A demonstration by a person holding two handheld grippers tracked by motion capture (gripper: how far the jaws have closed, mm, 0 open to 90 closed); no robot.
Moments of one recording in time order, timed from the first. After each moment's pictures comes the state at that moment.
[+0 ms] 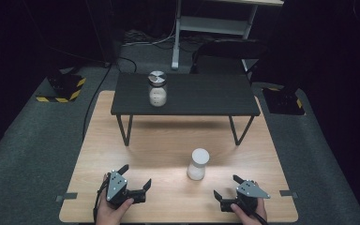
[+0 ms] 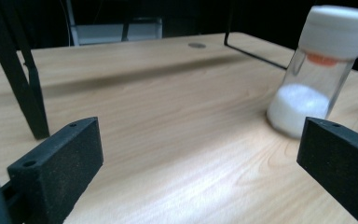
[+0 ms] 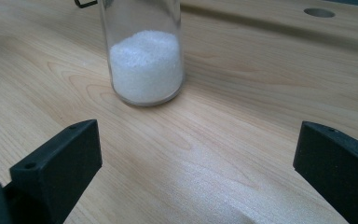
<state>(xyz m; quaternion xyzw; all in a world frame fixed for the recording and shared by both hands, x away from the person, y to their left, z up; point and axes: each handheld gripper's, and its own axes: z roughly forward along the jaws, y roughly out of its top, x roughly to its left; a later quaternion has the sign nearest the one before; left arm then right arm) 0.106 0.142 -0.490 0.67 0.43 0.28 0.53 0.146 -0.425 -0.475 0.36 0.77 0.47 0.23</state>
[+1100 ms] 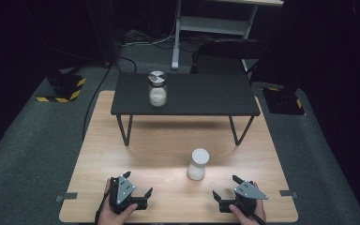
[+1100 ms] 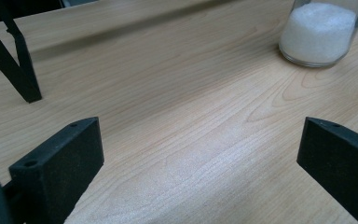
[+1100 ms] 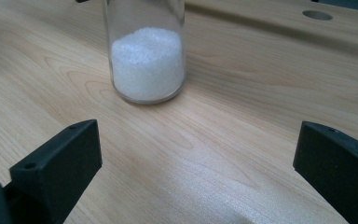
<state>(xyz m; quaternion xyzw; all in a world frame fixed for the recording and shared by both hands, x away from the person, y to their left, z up) 0.110 0.129 -0.489 0.74 0.41 0.28 0.46 0.142 -0.418 -0.475 0.36 0.77 0.46 0.24</state>
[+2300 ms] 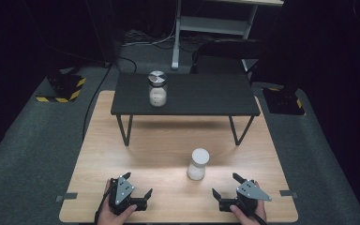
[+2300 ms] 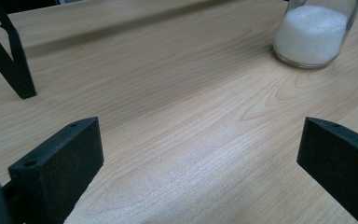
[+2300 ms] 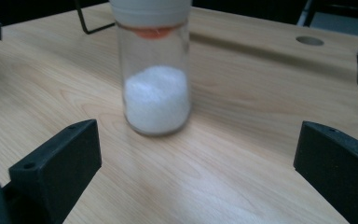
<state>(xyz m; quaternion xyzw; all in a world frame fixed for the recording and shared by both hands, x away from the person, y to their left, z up) 0.108 0.132 -0.489 0.74 0.41 0.27 0.46 0.133 -0.414 -0.464 0.36 0.75 0.49 0.25</state>
